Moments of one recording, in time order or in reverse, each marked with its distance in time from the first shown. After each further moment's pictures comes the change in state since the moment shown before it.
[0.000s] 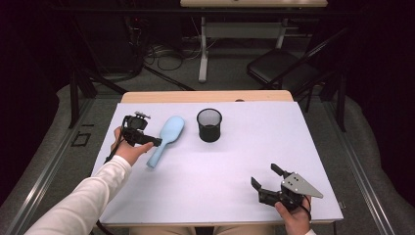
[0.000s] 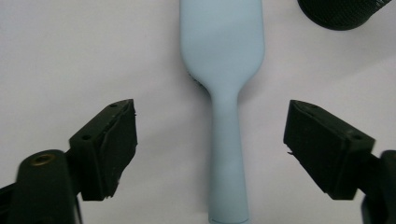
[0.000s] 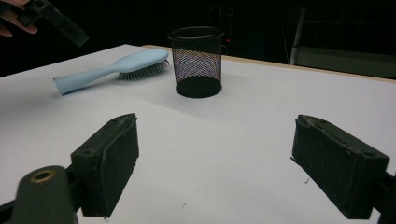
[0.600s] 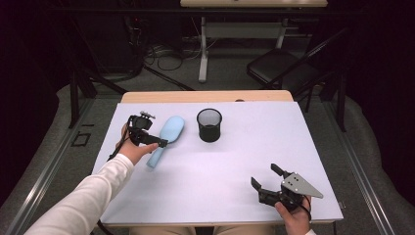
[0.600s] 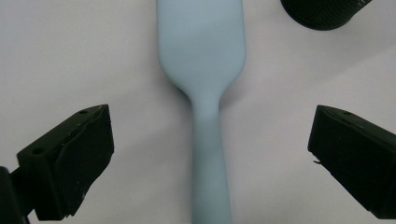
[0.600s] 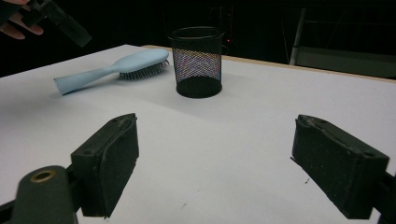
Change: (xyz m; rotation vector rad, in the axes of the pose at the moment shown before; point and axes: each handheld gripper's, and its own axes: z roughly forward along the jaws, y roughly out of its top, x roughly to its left) left arm -0.008 0.005 0.008 0.005 -0.038 0.024; right arm 0.000 0.000 0.000 0.000 0.002 0.001
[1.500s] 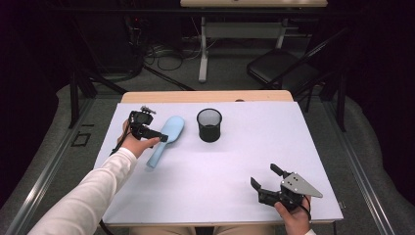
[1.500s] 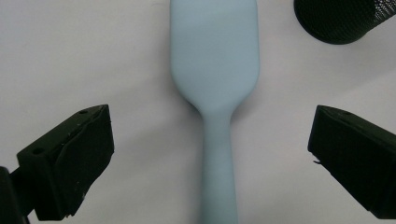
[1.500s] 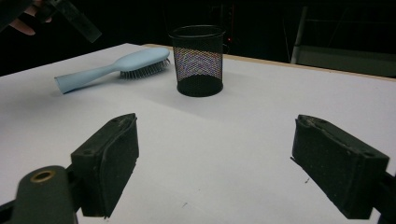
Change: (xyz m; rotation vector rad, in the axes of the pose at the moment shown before) left arm 0.008 0.015 0.005 0.027 0.015 -0.047; right arm 0.000 0.000 0.001 0.003 0.001 -0.007
